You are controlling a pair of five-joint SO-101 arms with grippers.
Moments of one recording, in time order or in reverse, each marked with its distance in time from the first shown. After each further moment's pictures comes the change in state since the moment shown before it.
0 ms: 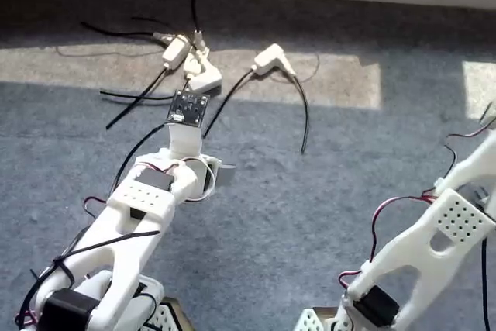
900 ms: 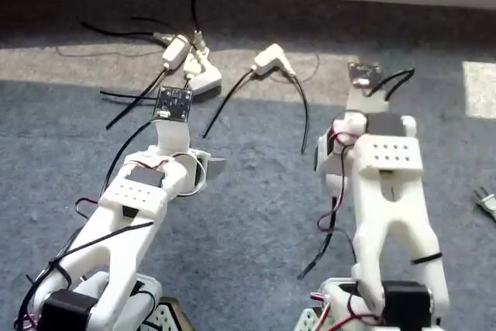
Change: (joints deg) left arm -4.0 0.0 0.0 -0.9 0.4; right arm -41.1 -76.1 117.3 -25.2 -12.6
